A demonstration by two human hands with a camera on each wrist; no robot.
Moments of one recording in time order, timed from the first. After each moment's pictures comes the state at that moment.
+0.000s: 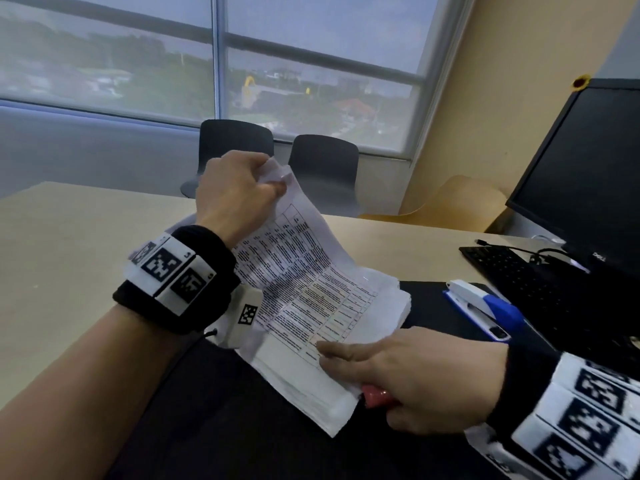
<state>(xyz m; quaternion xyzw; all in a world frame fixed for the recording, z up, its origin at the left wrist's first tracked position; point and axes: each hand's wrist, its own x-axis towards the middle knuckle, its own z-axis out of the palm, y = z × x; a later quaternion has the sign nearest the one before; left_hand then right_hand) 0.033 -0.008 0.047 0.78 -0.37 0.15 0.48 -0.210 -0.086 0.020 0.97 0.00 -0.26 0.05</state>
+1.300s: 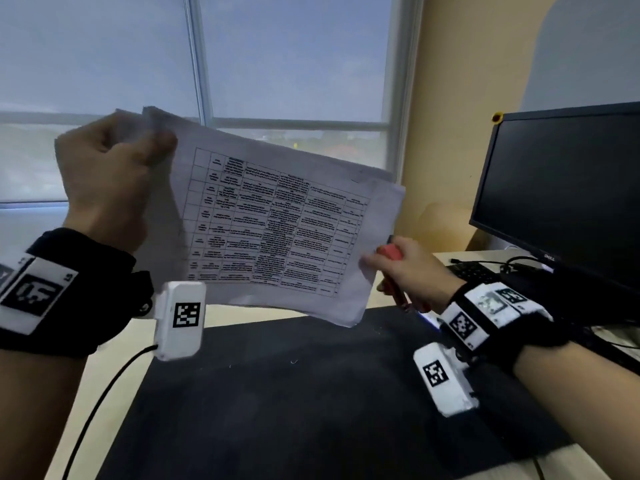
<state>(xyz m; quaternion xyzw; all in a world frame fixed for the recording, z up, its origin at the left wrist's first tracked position) 0.017 0.065 0.148 0.54 -0.32 0.17 0.76 -0.210 -0.171 0.056 0.82 -0.28 0.28 -0.42</state>
